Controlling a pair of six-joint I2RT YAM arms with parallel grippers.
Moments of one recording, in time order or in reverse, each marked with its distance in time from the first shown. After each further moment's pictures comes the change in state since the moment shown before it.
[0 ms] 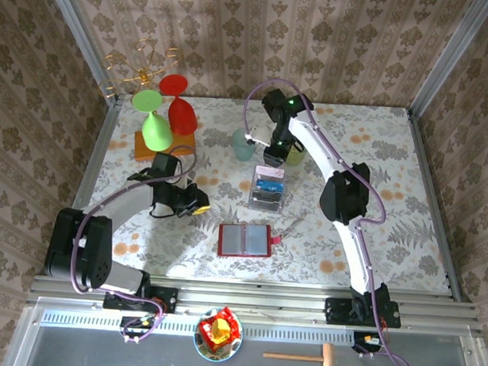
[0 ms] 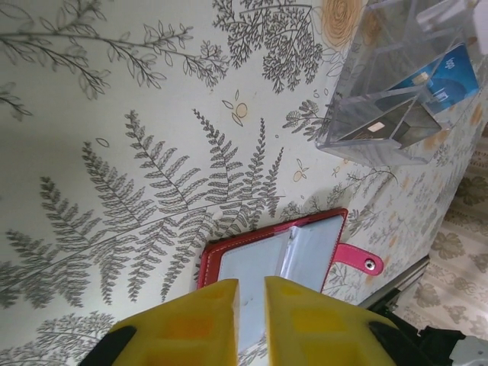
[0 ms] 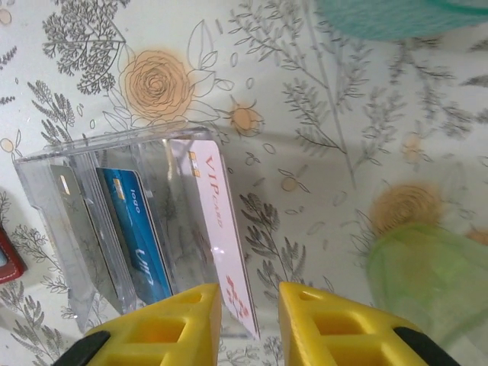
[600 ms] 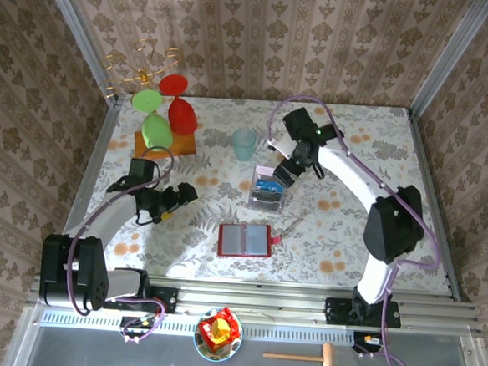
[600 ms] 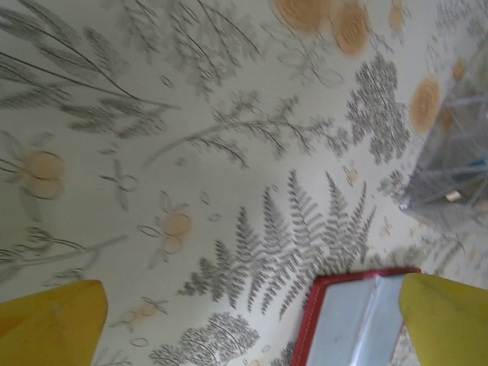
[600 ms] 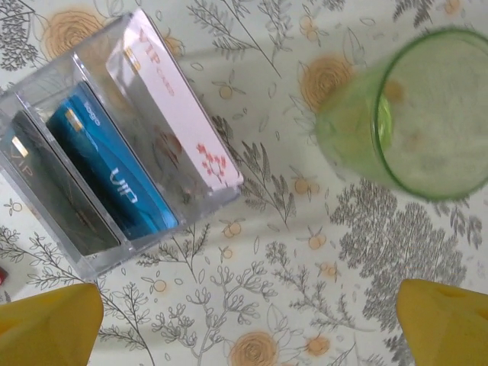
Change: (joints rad) left arm 0.181 -0.153 -0.087 -0.042 -0.185 0.106; right arm -0.001 -0.598 -0.883 0.529 0.199 0.318
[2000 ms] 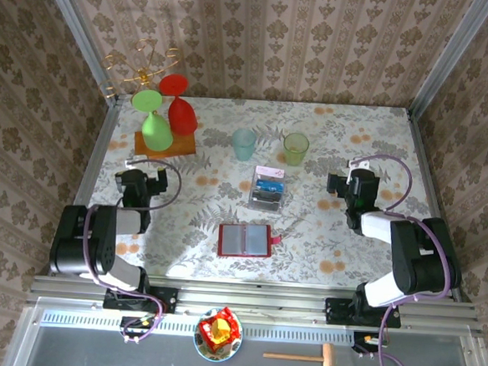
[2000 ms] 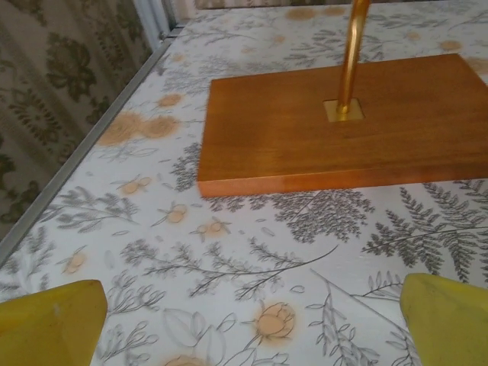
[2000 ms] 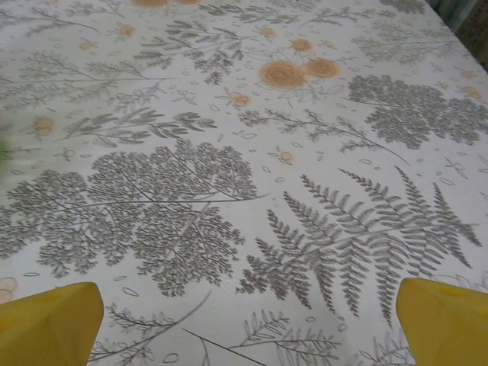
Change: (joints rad) left arm 0.081 0.272 -0.336 1.350 -0.635 0.560; right arm -0.383 -0.270 -1.043 1.425 0.146 0.452
